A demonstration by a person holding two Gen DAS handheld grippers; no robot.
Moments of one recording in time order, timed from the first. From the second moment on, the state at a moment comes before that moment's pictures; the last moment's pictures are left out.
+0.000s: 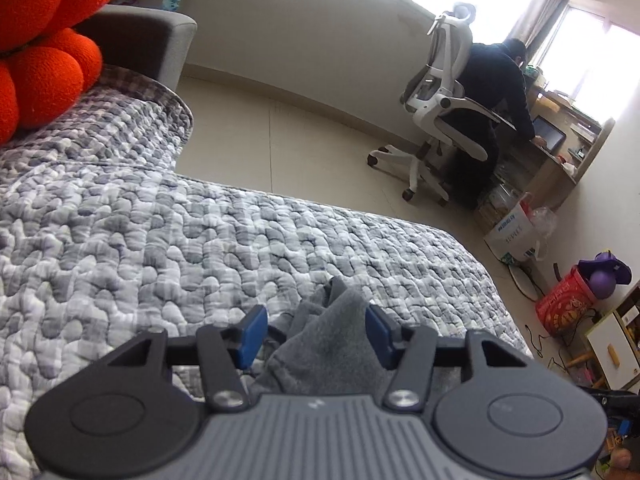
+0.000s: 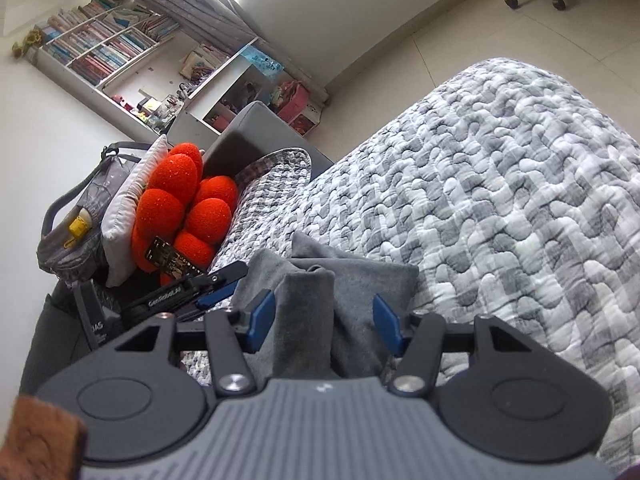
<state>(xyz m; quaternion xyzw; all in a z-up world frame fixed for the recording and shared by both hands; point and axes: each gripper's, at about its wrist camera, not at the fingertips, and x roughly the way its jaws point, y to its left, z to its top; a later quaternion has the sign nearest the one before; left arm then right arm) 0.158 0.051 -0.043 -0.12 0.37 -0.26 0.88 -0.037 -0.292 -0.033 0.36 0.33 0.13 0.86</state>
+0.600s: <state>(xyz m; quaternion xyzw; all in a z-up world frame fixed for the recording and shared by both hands) 0.160 0.041 -0.033 -0.18 0.30 -0.29 0.89 -0.033 -0.264 -0.029 0.27 0.22 0.12 0.93</state>
